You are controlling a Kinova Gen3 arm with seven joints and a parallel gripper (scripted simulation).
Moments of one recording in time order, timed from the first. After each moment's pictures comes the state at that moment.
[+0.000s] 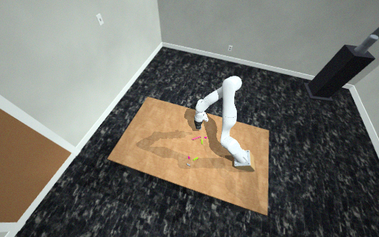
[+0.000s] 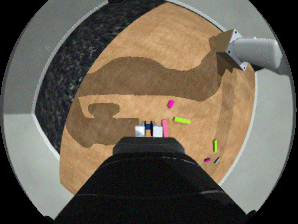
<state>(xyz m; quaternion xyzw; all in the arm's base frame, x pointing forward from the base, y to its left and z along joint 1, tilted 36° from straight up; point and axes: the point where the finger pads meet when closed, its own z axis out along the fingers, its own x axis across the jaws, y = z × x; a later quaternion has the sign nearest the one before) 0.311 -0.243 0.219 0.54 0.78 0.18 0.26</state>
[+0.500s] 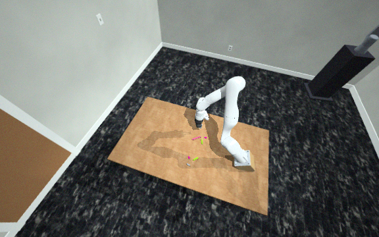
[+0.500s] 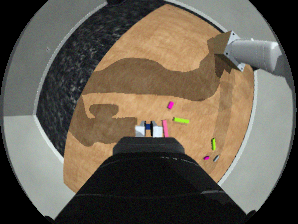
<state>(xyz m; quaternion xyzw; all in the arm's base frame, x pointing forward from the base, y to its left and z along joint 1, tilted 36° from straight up) 0.298 -0.248 0.233 0.55 0.78 0.18 0.26</state>
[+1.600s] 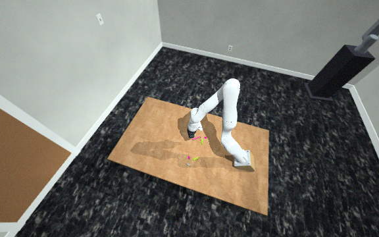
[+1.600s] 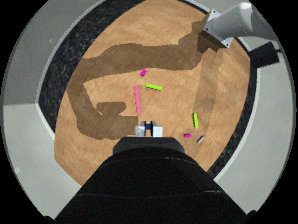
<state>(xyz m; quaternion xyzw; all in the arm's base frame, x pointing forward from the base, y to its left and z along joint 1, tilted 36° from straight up) 0.334 -0.124 0.282 0.52 0.78 0.19 0.29</state>
